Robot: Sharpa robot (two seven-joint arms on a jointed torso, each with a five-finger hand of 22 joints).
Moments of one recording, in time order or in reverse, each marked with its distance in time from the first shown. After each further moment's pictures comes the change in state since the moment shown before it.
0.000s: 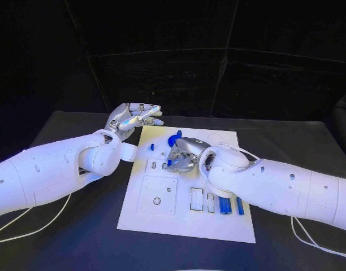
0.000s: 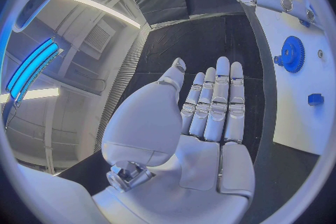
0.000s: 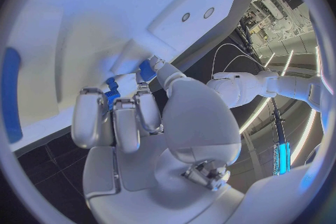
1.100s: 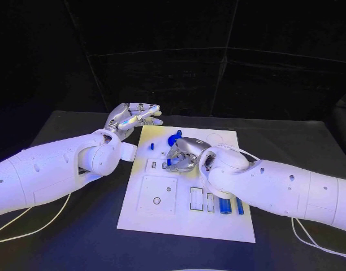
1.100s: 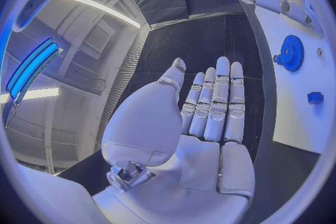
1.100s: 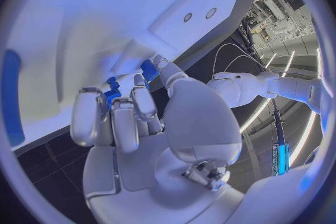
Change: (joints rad) left arm 0.000 0.000 0.000 -0.003 0.001 0.001 -0.001; left_hand 0.000 0.000 -0.002 -0.002 0.000 0.000 0.000 0.000 0.000 0.001 0.001 0.000 0.000 0.000 0.000 -0.004 0.000 0.000 0.000 0.000 0.000 0.000; right arm -0.005 -0.002 -0.003 0.003 -0.013 -0.029 -0.010; right_hand -0.044 -0.044 -0.089 0.031 0.013 -0.127 0.031 -0.046 -0.012 -0.052 0.030 -0.065 -0.062 0.002 0.027 -0.005 0.000 0.000 -0.007 0.022 -0.007 -0.012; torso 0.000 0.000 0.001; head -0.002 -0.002
